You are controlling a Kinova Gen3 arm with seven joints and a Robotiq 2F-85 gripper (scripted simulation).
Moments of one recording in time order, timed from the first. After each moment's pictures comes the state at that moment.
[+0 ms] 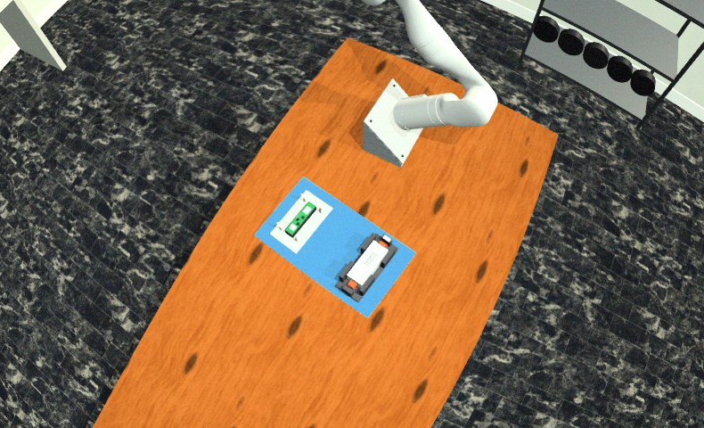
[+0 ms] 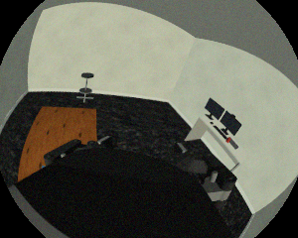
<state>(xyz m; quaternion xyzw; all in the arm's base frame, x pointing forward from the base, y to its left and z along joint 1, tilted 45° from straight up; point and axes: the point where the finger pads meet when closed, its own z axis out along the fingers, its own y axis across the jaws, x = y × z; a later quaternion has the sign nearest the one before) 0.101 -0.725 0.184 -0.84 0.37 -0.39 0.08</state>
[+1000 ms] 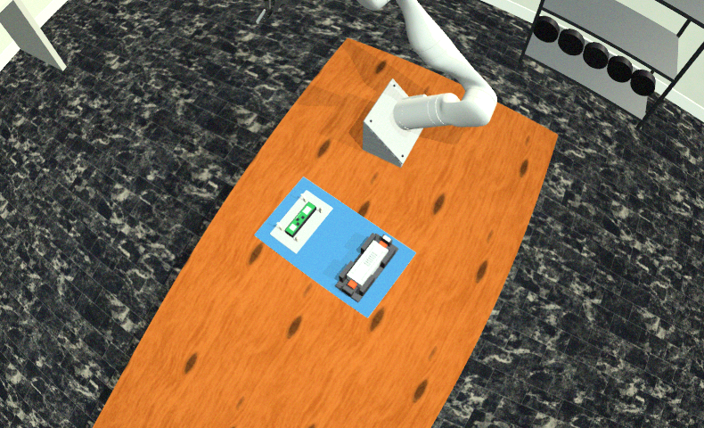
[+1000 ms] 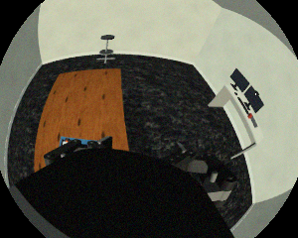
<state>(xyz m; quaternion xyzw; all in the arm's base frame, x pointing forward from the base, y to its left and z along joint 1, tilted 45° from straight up) 0.152 -0.622 0.176 -0.90 0.29 -0.26 0.20</state>
